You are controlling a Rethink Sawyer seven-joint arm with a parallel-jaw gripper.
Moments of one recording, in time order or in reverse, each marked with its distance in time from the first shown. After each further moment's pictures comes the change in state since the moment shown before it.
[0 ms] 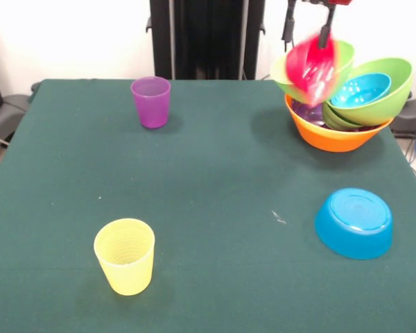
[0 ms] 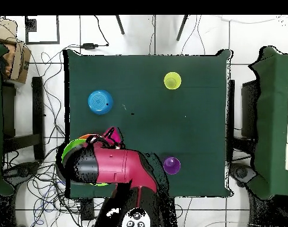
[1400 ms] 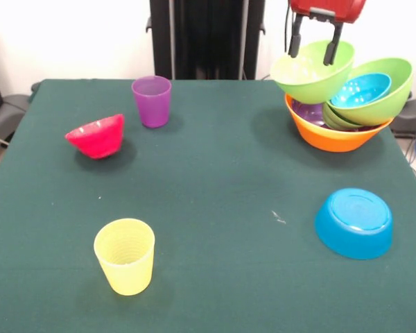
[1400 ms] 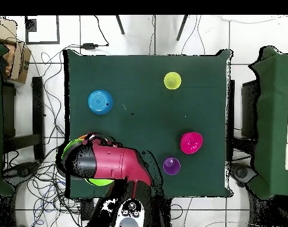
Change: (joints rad) arm 0.033 0.072 -0.020 -0.013 0.063 -0.038 0.032
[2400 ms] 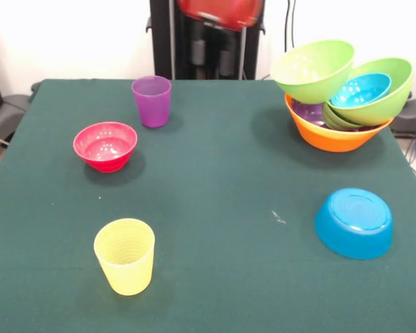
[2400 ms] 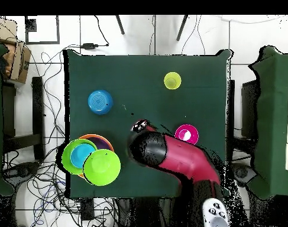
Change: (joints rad) arm -0.420 -0.047 0.133 0.016 -0.041 0.000 0.000
